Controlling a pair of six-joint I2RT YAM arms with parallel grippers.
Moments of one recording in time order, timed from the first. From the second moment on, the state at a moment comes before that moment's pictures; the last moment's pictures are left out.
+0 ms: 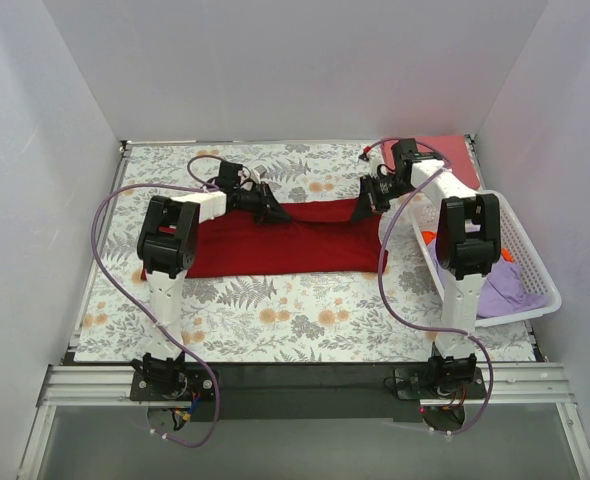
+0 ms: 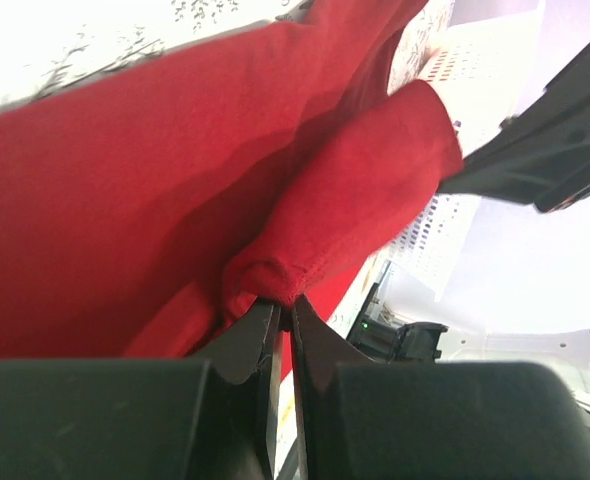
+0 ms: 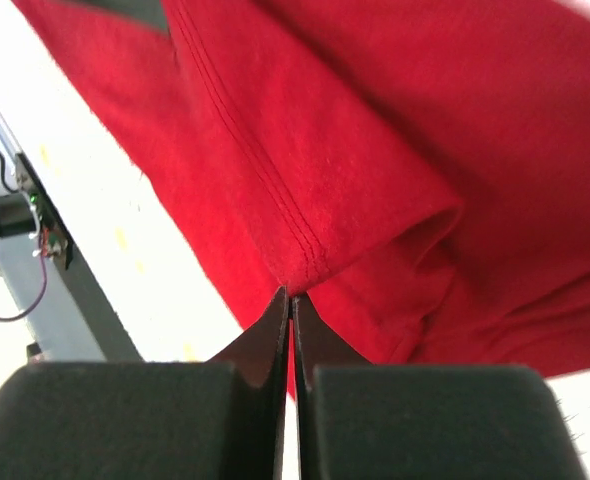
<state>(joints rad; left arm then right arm) -0.25 2.27 1.50 -0.08 0.93 -0.74 0.16 2.16 1.73 -0.85 -0.86 -0.16</state>
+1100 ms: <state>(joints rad) -0.35 2.10 1.23 -0.11 0.97 -0.74 0.14 2.10 1.61 -0.89 -0.74 -0.25</state>
